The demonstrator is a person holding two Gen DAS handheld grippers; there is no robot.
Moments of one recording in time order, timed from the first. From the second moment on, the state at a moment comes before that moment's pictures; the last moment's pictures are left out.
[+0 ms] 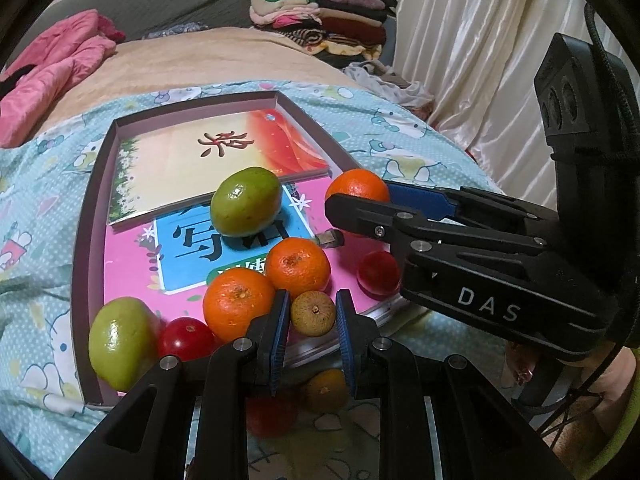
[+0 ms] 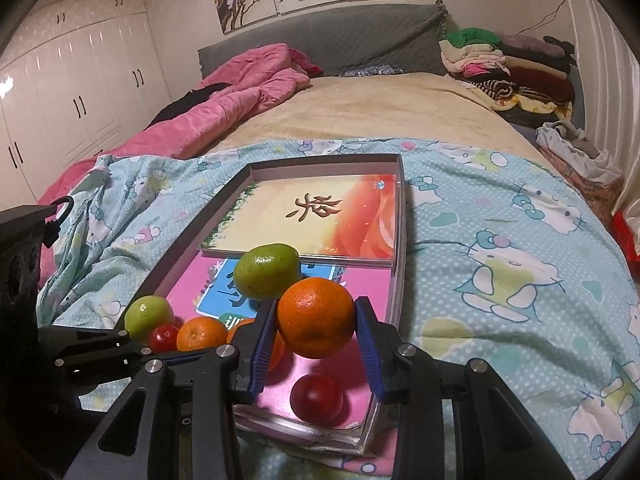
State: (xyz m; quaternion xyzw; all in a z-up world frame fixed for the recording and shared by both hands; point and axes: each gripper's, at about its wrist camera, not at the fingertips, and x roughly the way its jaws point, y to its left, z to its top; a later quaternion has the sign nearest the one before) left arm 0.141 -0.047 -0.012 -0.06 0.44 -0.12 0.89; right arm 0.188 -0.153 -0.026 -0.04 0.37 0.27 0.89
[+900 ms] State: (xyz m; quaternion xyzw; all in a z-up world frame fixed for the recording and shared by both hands) left arm 0.141 -0.044 -0.012 -0.07 0.44 -0.12 0.89; right arm 0.187 -0.151 -0.035 -0.05 0.39 0.26 0.88
